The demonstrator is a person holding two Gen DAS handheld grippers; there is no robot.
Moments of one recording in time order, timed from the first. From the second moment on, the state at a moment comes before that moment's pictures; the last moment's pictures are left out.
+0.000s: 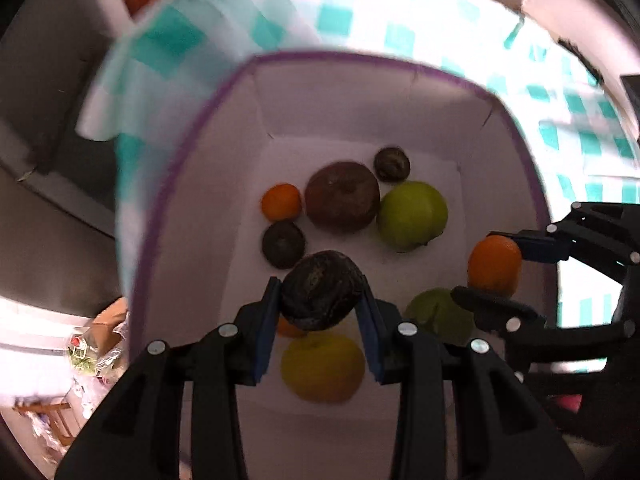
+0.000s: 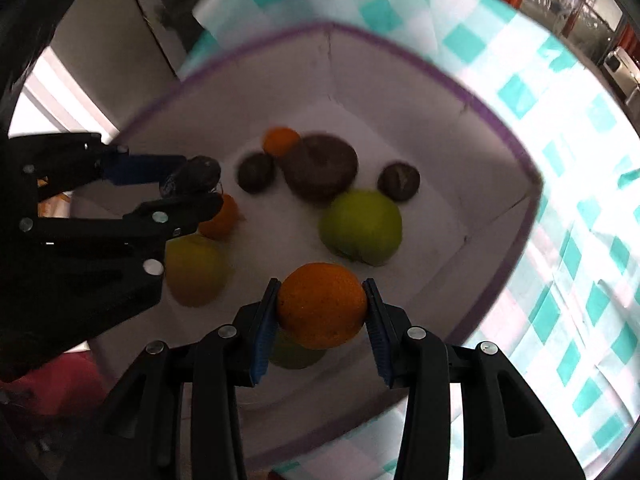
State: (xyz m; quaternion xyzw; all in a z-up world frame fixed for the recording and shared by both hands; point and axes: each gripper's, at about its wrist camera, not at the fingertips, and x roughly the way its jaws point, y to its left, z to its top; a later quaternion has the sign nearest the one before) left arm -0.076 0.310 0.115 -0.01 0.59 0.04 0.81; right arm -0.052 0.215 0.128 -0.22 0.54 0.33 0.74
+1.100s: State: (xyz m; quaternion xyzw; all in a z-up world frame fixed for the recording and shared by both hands) left arm -0.058 0.352 0.112 -0.05 0.55 0.01 0.84; right arm -0.031 0.259 0.107 -0.31 0.55 0.26 0.74
